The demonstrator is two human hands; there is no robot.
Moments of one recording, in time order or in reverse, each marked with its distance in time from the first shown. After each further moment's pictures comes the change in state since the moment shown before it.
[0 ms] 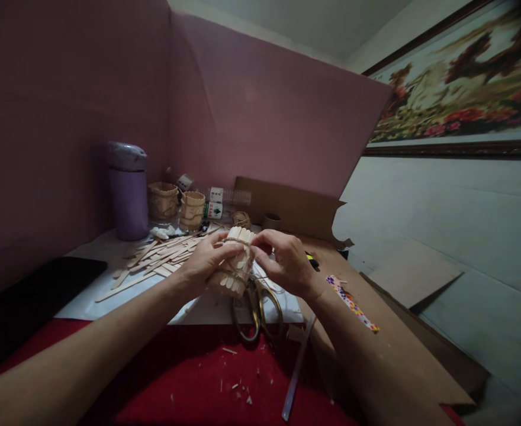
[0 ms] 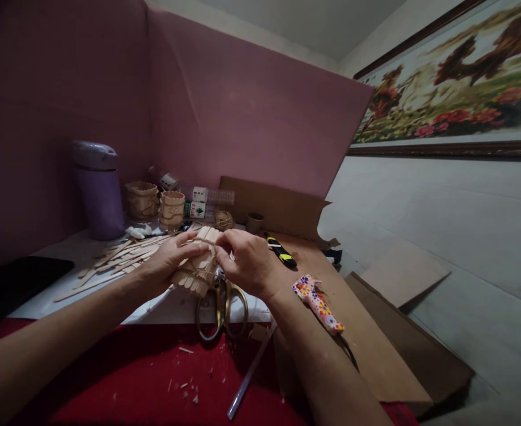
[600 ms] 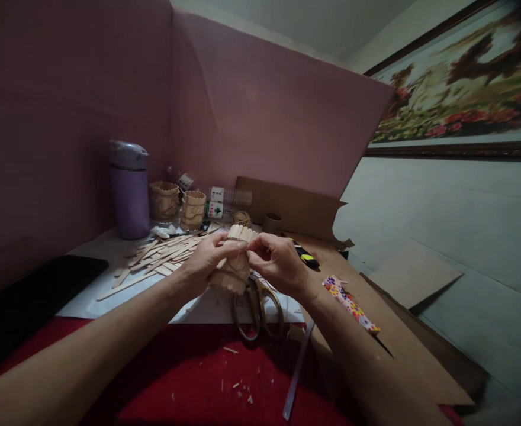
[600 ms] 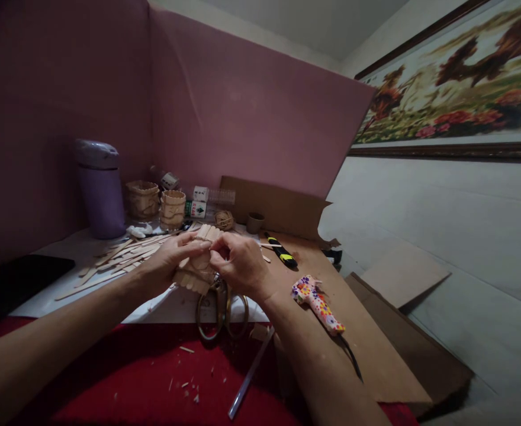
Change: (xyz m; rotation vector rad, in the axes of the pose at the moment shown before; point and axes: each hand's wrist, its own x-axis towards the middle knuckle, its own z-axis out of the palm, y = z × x) left_hand -0.003 0.004 0.000 -0.010 -0.043 -0.029; right_hand 0.003 -0.008 0.013 0.184 0.017 0.111
